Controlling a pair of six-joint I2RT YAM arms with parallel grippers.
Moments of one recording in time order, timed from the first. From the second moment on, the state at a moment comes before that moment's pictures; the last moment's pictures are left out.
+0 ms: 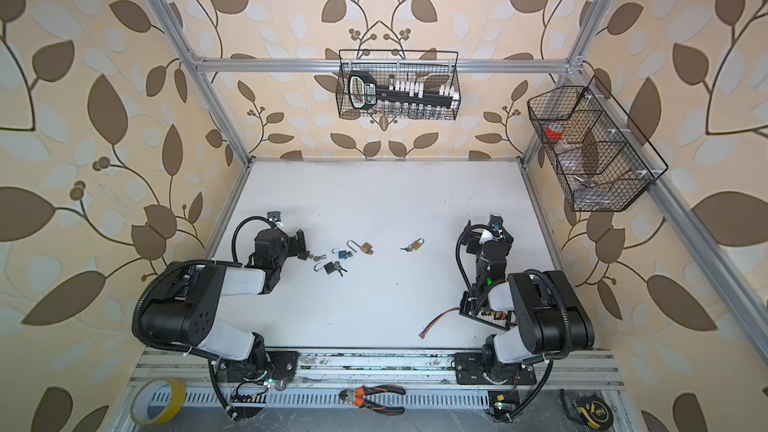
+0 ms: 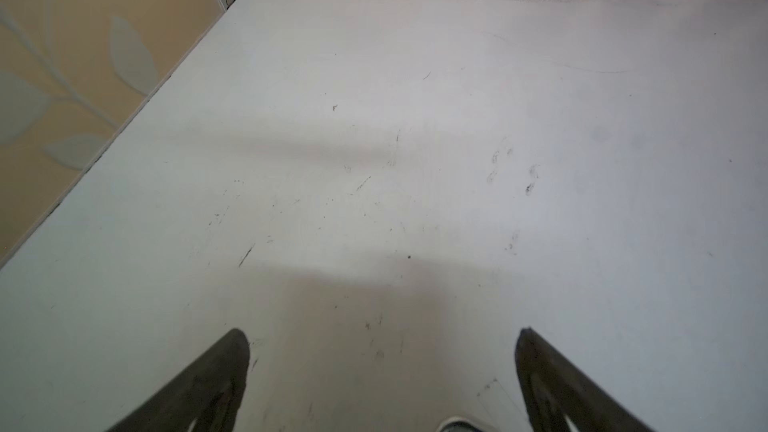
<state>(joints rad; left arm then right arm) -0.06 1.51 0.36 0.64 -0.22 -0.11 0.03 1.49 0.21 1.11 0.30 0.06</state>
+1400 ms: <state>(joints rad) -0.26 1.01 0.47 0.23 -0.41 -0.25 0.07 1.09 0.24 0.76 0.36 0.17</state>
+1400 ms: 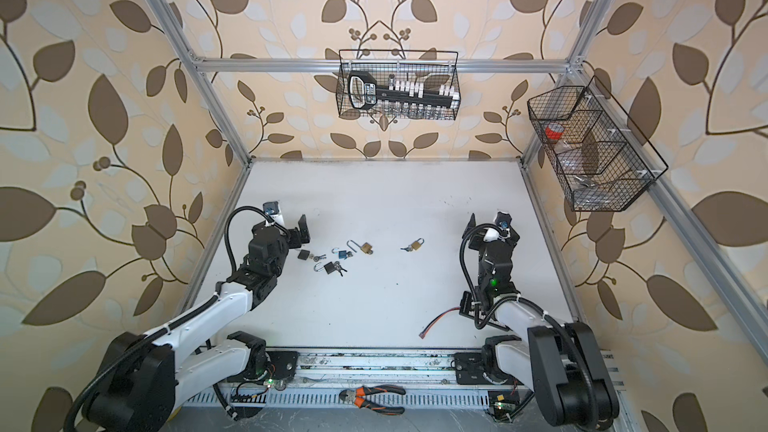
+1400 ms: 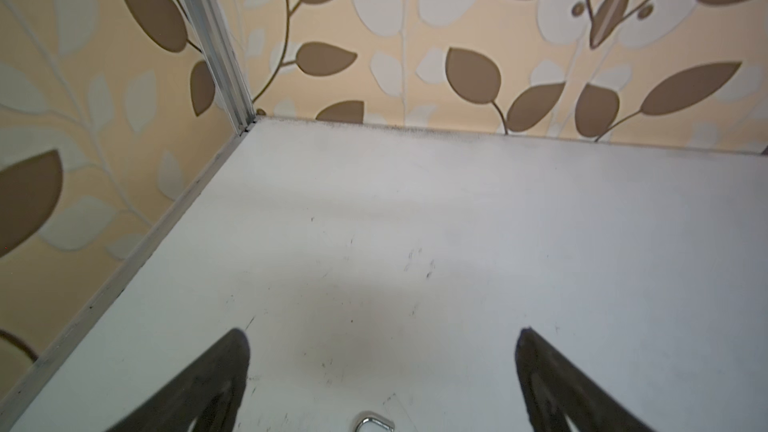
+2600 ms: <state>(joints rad) -0.60 1.10 0.77 -0.44 -0.01 -0.77 0.52 1.44 0.84 -0.09 -0.20 0.22</state>
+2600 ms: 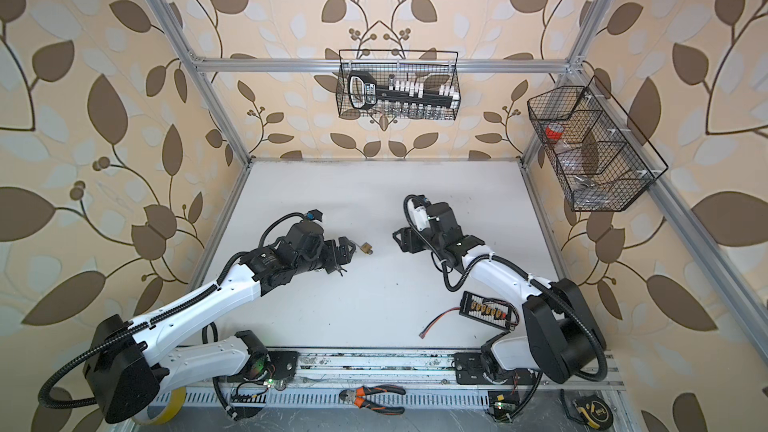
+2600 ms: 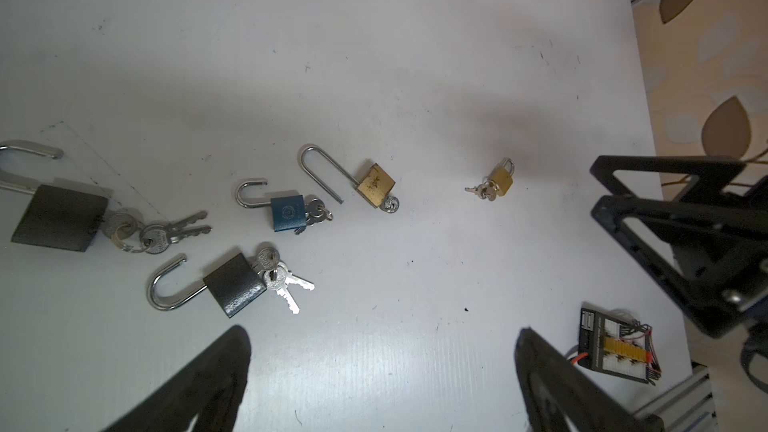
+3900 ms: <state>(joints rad) -0.05 0.86 0.56 -0.43 0.47 -0.90 0.79 2.08 1.44 -0.47 0.11 0.00</state>
